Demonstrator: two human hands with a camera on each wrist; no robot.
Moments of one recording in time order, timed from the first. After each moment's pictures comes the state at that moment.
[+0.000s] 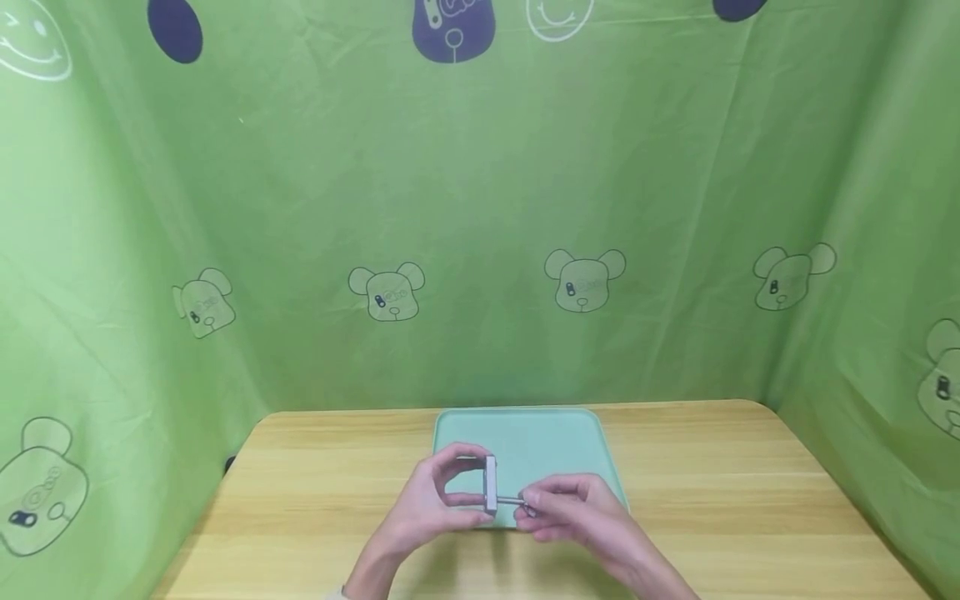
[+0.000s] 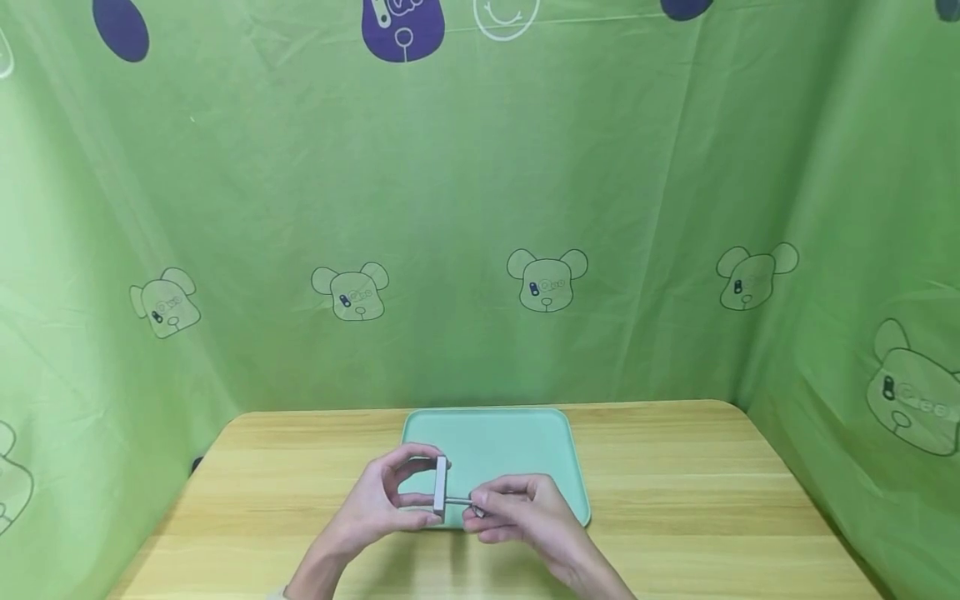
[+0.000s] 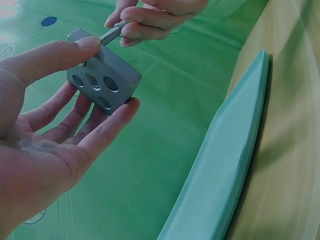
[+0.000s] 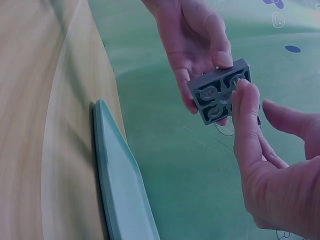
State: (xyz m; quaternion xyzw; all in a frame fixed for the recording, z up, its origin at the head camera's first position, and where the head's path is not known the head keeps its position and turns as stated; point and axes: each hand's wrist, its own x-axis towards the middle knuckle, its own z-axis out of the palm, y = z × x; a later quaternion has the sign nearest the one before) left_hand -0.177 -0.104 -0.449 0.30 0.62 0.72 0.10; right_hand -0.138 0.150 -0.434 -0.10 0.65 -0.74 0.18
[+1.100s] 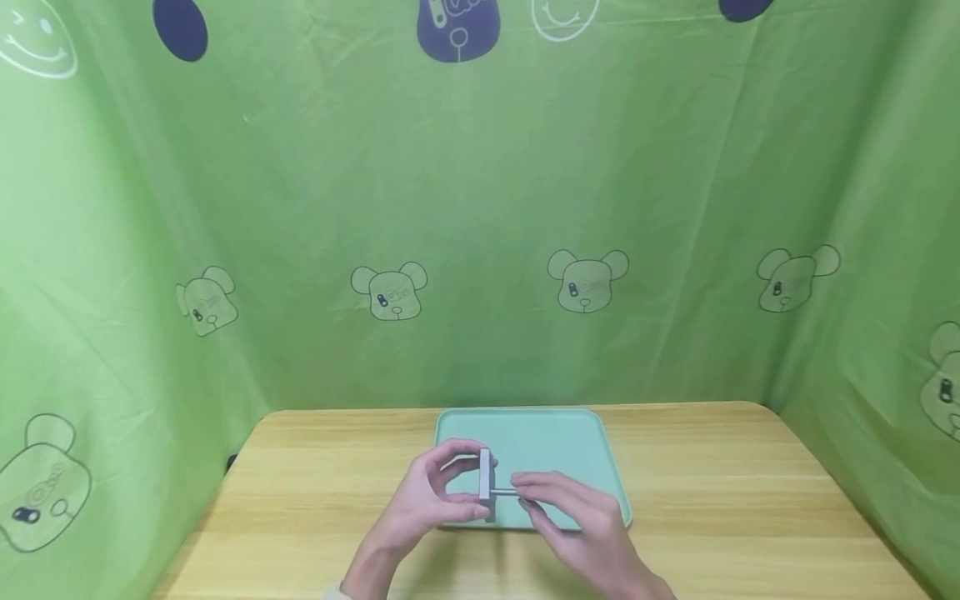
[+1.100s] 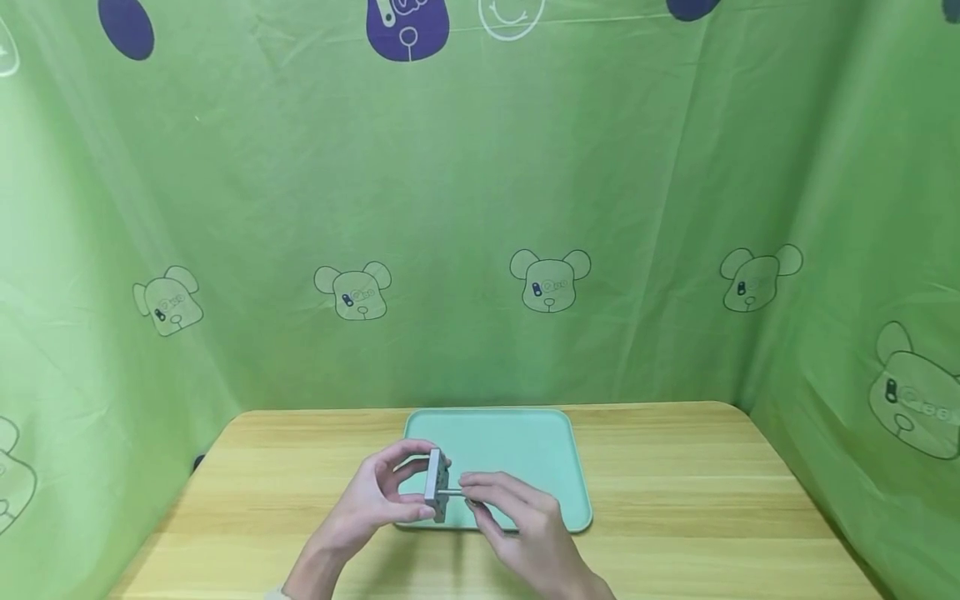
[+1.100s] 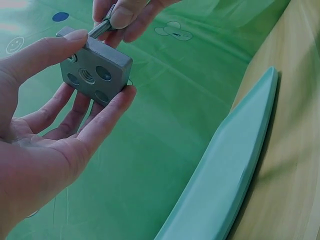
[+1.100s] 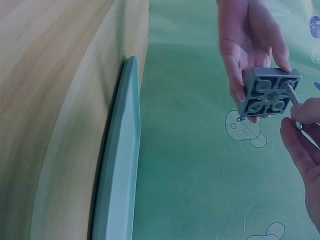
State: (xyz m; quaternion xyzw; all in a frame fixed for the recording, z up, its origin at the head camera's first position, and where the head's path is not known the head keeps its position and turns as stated) left_hand -0.178 -0.110 -0.447 0.31 0.56 0.76 0.12; right_hand -0.144 0.126 -0.437 -0.47 0.66 -0.40 -0.43
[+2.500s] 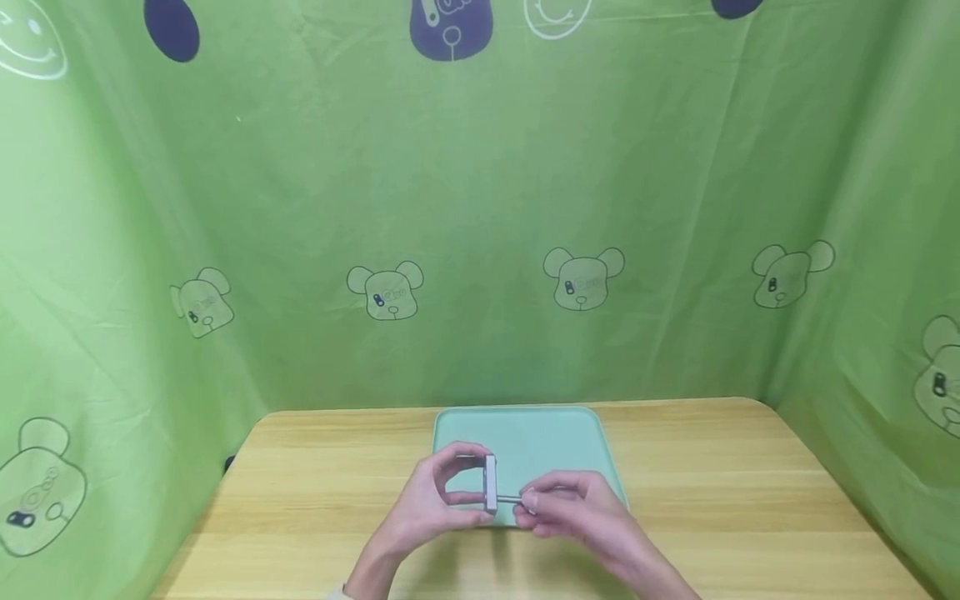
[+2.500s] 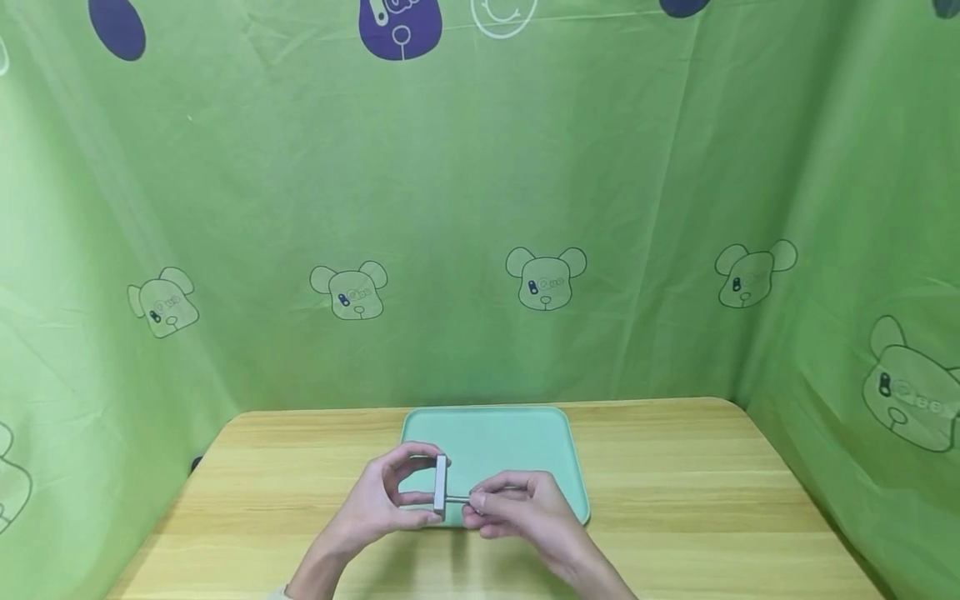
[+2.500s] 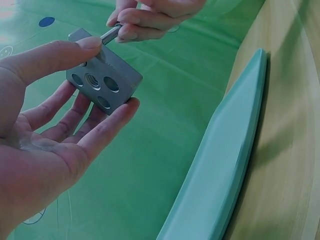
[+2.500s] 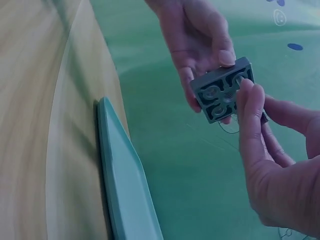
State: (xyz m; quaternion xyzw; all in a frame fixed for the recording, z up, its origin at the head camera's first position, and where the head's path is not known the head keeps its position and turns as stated) left_hand -0.177 -0.103 -0.449 0.30 0.63 0.71 0.10; right_hand -0.139 0.150 -0.438 -0.11 0.66 -0.73 0.16
